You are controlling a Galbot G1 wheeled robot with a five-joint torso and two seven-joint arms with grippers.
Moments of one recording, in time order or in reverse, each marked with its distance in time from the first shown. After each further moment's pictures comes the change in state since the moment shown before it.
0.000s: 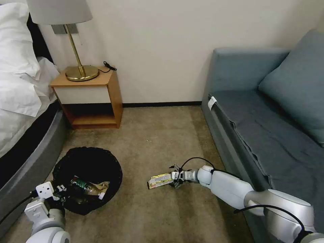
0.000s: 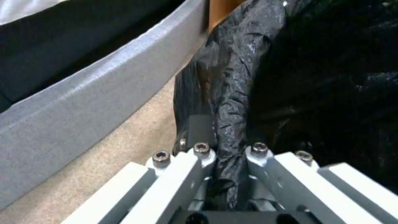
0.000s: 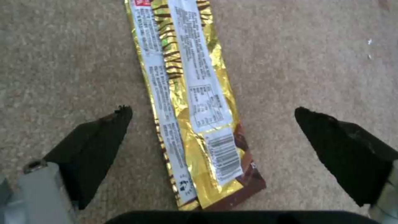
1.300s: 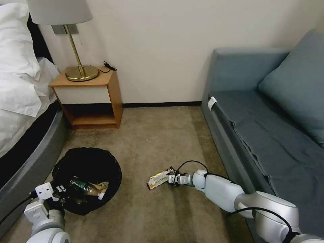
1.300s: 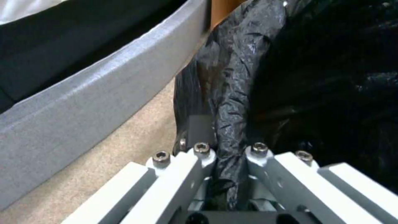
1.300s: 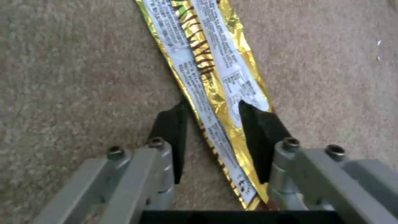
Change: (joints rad) left arm 0.006 0.001 -0.003 0.007 0.000 -0.015 0.001; right arm -0.029 0.083 0.016 -0.104 -0.100 0.002 0.089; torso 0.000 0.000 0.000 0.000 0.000
